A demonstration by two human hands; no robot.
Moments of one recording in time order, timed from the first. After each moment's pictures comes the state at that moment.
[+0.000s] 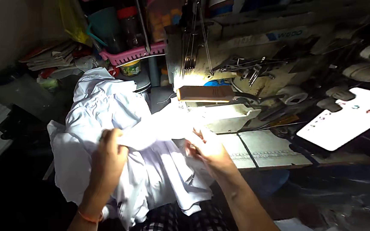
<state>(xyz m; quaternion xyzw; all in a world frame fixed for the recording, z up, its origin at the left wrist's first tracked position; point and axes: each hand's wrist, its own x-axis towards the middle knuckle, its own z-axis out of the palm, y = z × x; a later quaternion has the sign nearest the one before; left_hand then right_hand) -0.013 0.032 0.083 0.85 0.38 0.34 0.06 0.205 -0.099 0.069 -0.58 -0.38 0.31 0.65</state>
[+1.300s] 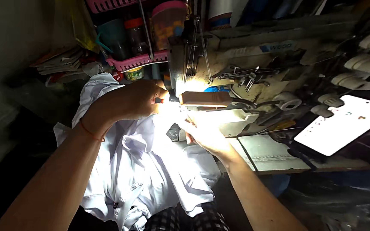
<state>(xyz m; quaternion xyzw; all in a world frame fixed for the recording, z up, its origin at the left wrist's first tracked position) 0.073 0.089 0.241 0.99 0.01 0.06 0.08 0.235 -0.069 0.100 -0.64 -0.52 0.22 0.52</state>
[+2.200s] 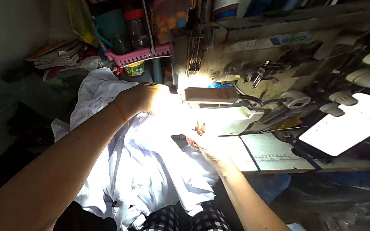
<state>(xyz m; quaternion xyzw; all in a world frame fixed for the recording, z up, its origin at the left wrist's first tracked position) 0.106 0.097 0.220 0.99 0.12 -0.07 0.01 0.229 -0.068 0.048 -0.54 -0.39 0.33 0.67</state>
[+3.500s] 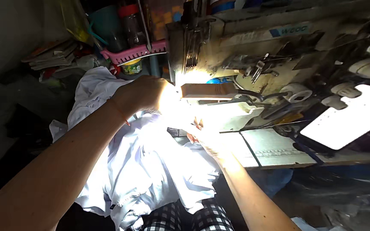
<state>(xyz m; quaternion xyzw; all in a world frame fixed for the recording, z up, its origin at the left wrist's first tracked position) 0.112 0.066 0.242 0.99 0.12 -0.09 -0.03 0.240 -0.062 0.051 -0.52 -0.43 0.31 0.67</state>
